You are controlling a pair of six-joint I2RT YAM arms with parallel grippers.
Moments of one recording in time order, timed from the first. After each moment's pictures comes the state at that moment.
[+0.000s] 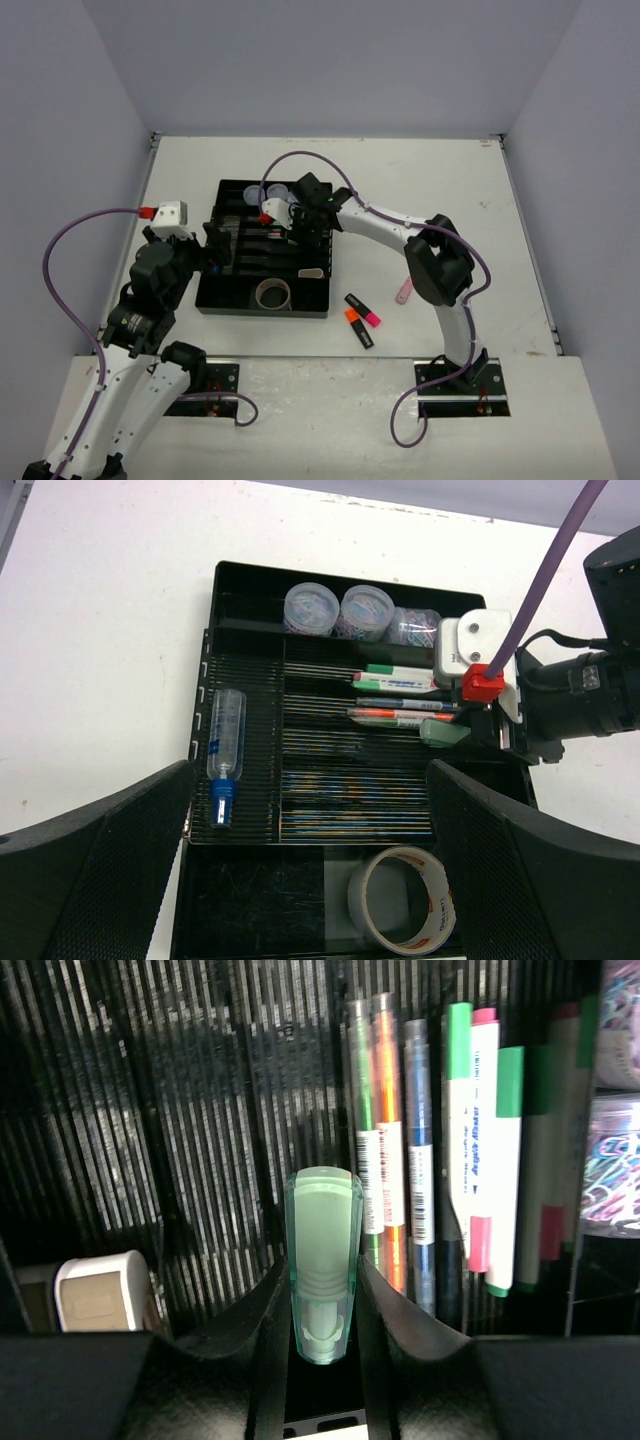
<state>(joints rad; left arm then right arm) -0.32 0.52 0.72 -0.47 -0.21 -0.28 0.79 2.11 1.68 -0.59 -0.22 -0.63</state>
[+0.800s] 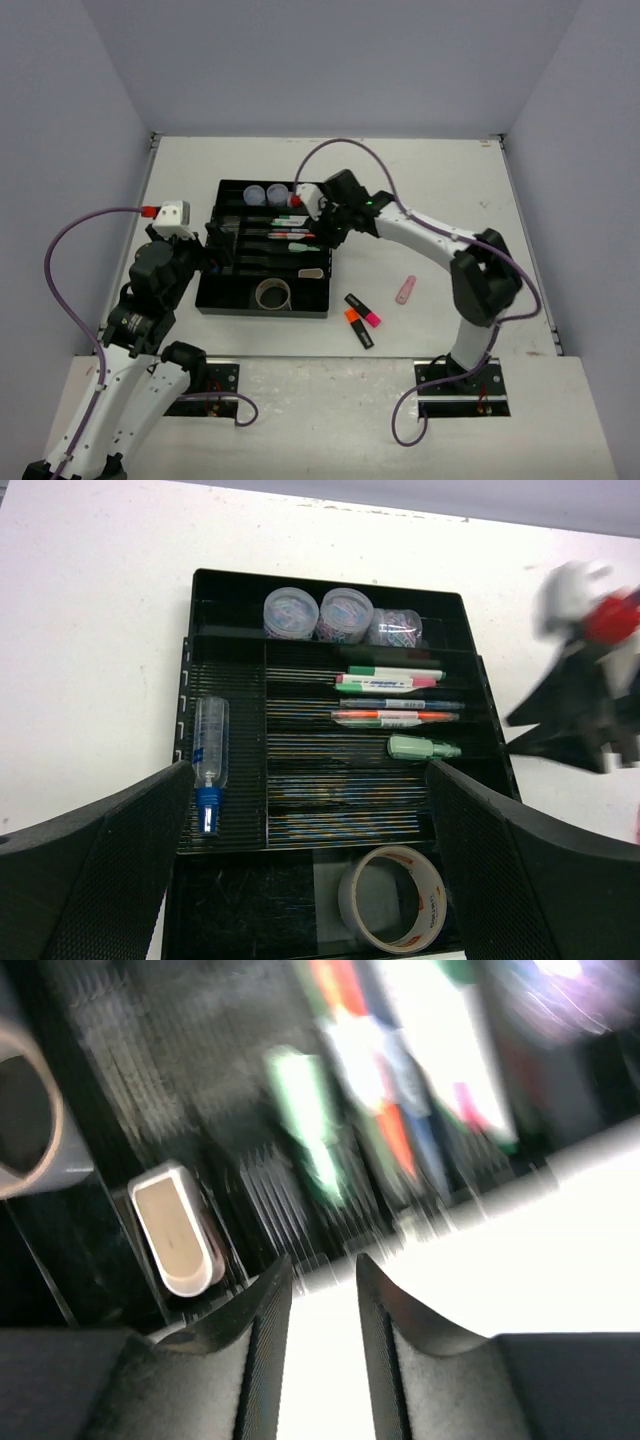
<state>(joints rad) -0.32 0.52 0.72 -0.45 -0.16 -0.27 0.70 1.83 1.41 -0.50 -0.27 -0.39</state>
